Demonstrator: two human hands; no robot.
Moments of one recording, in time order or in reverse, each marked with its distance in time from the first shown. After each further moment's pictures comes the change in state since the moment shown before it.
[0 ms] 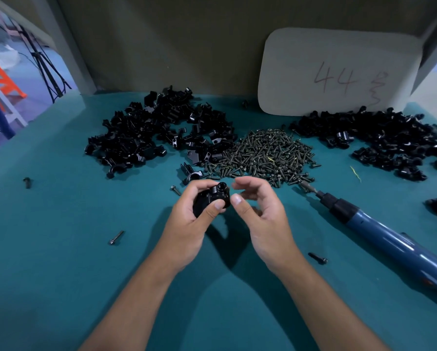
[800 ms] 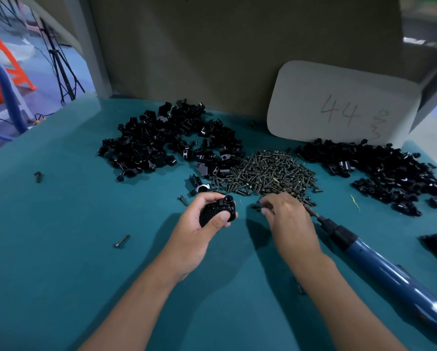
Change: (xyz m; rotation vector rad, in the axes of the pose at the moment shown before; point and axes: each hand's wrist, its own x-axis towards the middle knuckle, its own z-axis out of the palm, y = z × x) left_hand 0.000 0.001 -0.002 -0.107 -0.018 -0.100; right_hand 0.042 0.004 -0.044 -1.276 -0.063 -0.051
